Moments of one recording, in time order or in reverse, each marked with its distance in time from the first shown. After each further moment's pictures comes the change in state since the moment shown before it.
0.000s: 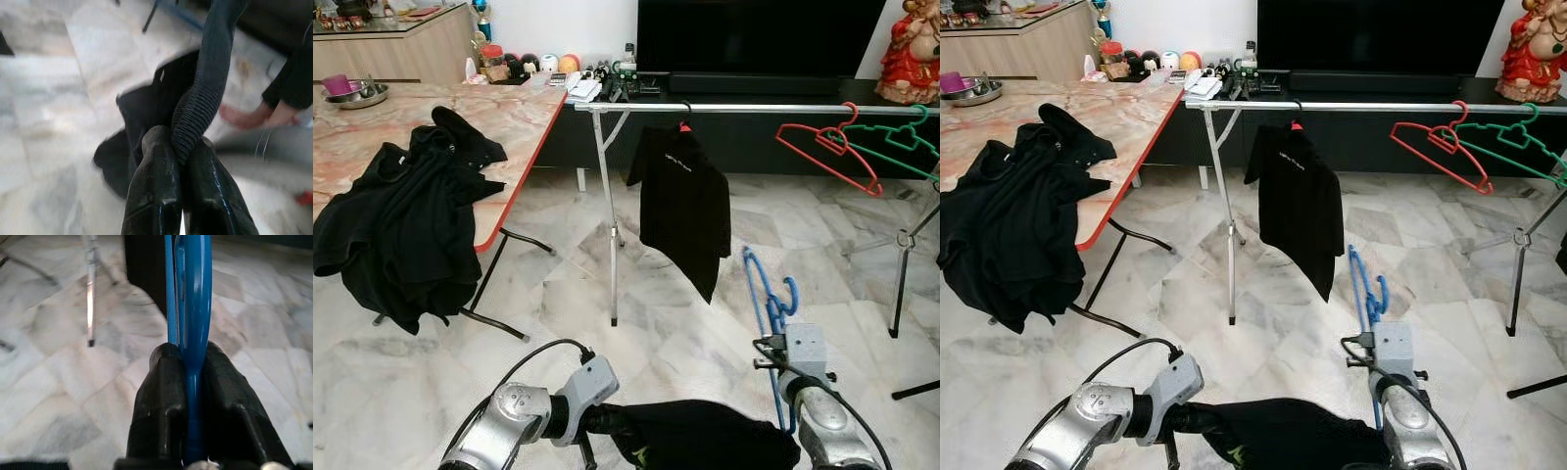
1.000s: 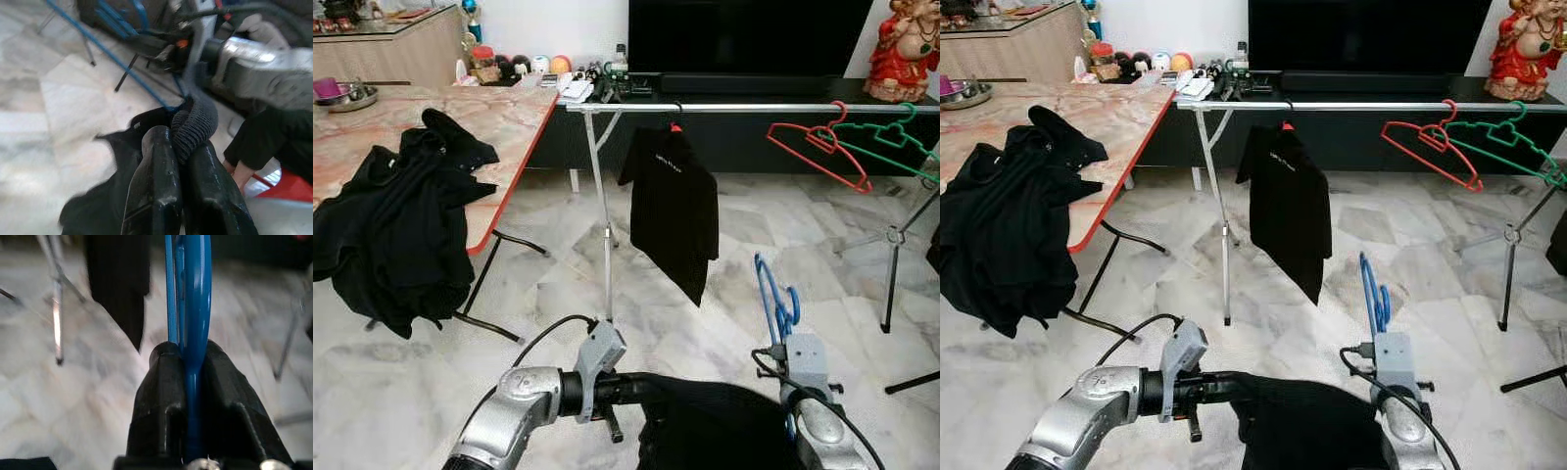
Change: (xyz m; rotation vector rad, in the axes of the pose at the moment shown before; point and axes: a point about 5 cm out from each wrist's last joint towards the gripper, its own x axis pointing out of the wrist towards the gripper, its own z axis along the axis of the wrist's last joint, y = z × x) left arm 0.002 -0.014 0.046 -0.069 -0.246 -0.103; right arm -0.005 -0.007 0.002 -0.008 -0.108 -0.131
